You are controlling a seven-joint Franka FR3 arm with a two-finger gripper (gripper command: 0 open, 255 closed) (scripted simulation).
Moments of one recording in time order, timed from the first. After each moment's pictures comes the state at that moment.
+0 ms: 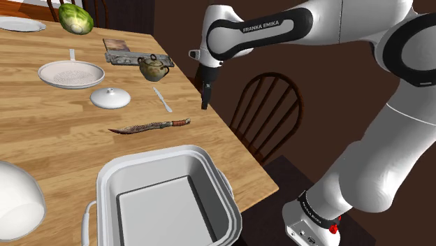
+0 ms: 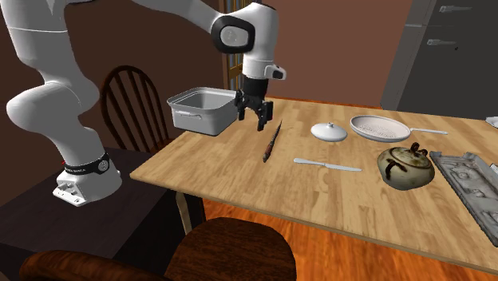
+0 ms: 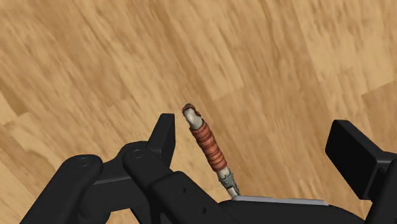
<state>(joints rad) 0.23 0.16 0.08 -1.95 0.00 2.00 -0.67</state>
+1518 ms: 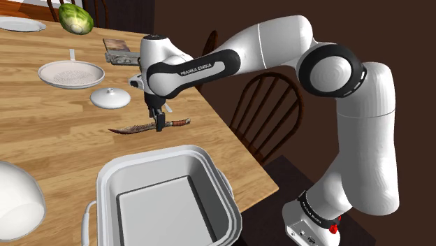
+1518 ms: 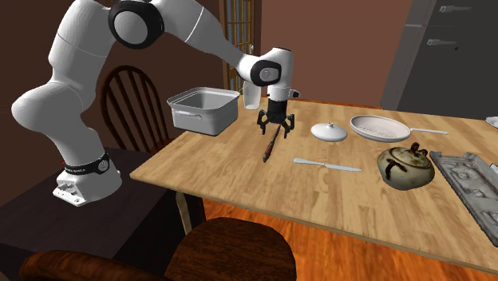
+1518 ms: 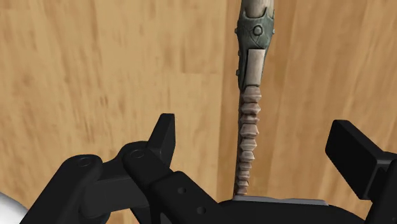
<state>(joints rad) 0.39 0.65 0.17 -1.54 -0.16 2.13 -0.85</state>
